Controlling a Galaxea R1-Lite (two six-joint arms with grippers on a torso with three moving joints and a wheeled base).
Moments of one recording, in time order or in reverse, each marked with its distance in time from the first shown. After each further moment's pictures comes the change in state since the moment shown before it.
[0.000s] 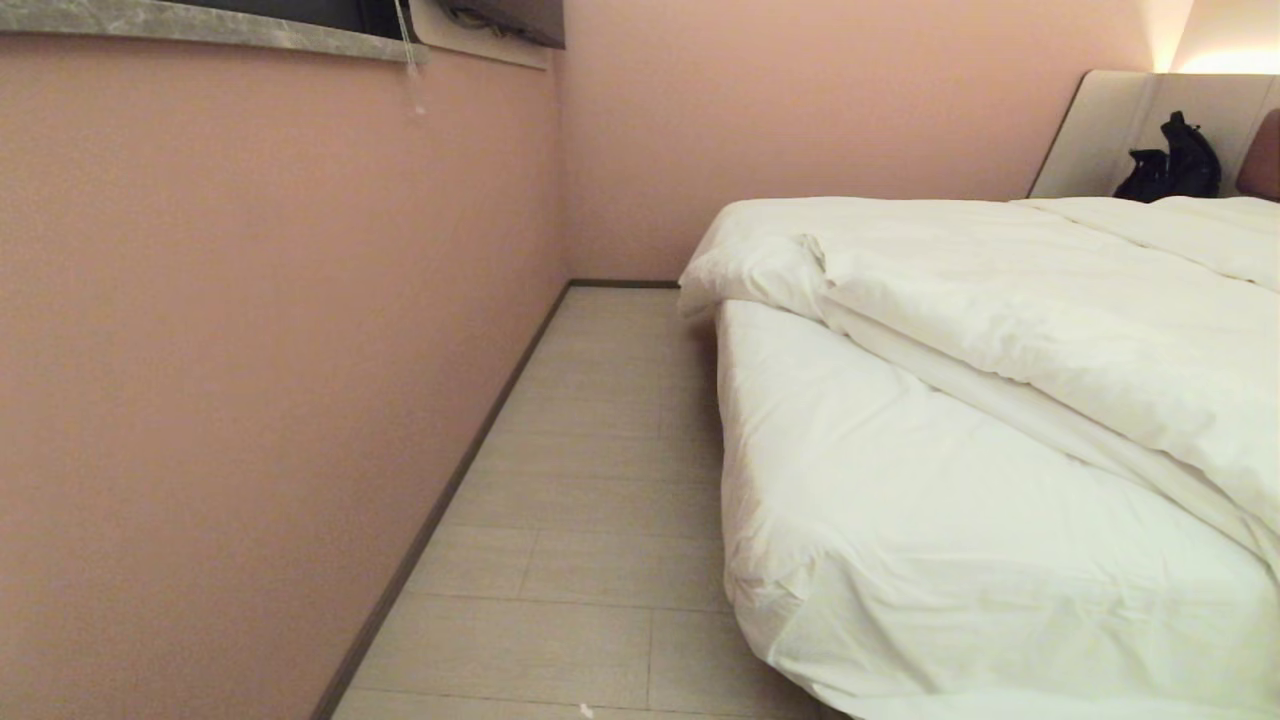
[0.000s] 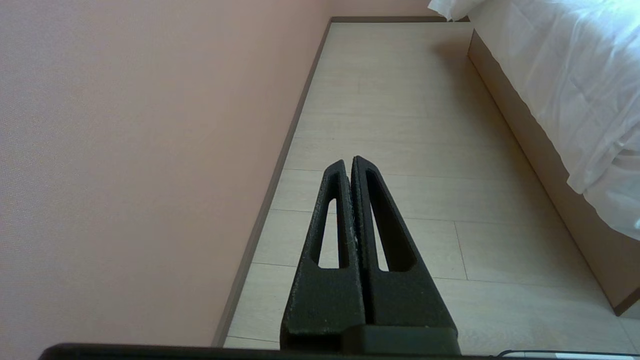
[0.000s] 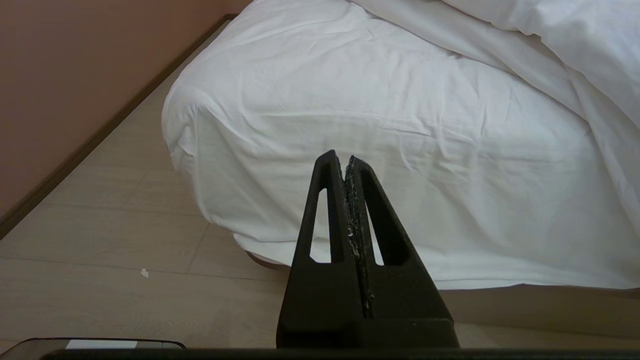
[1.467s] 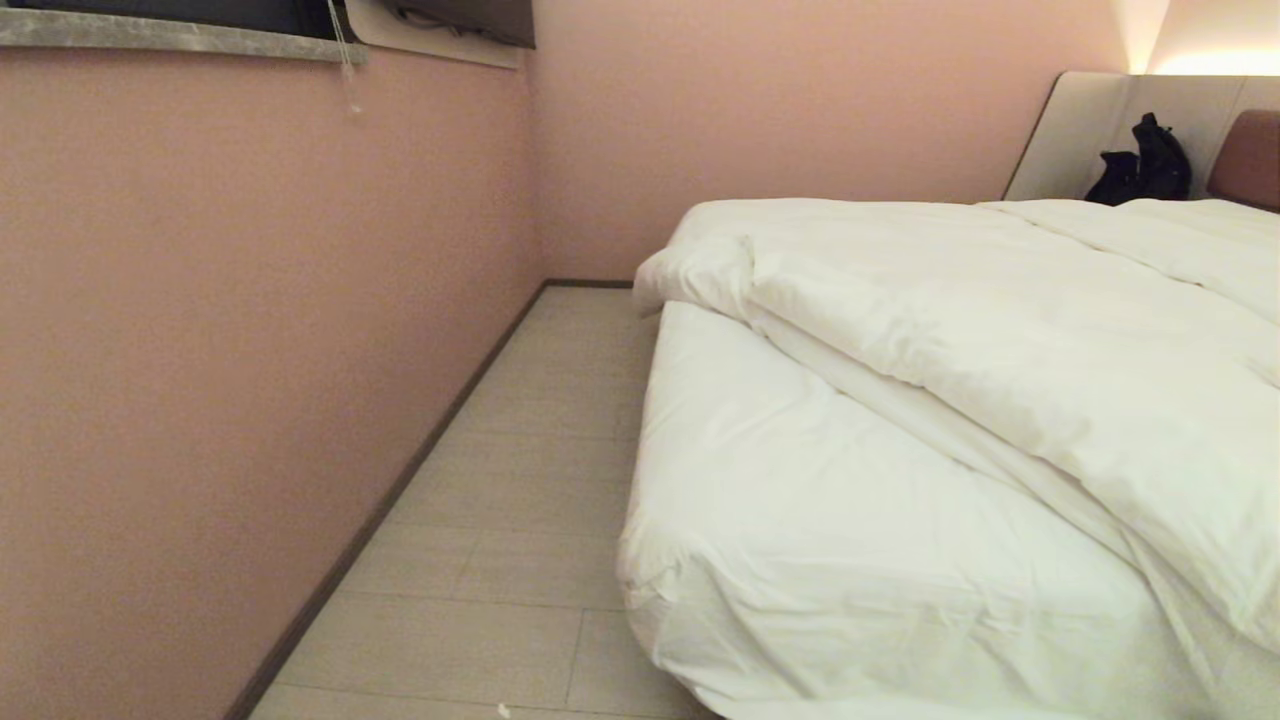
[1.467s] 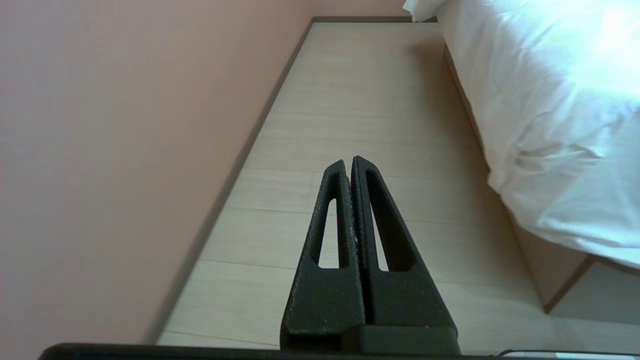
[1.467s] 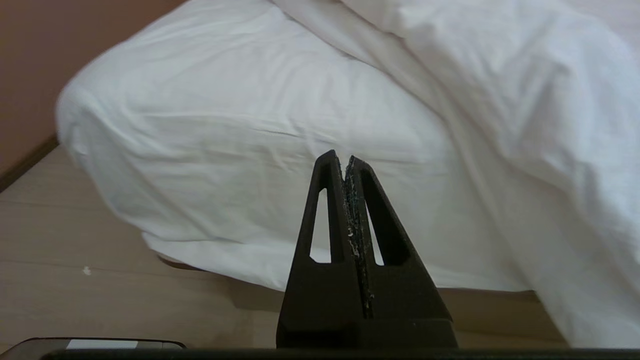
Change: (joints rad) left arm 0.000 0.000 -0.001 0.002 0.000 0.000; right arm 0.000 0.000 0.000 0.000 0.001 0.000
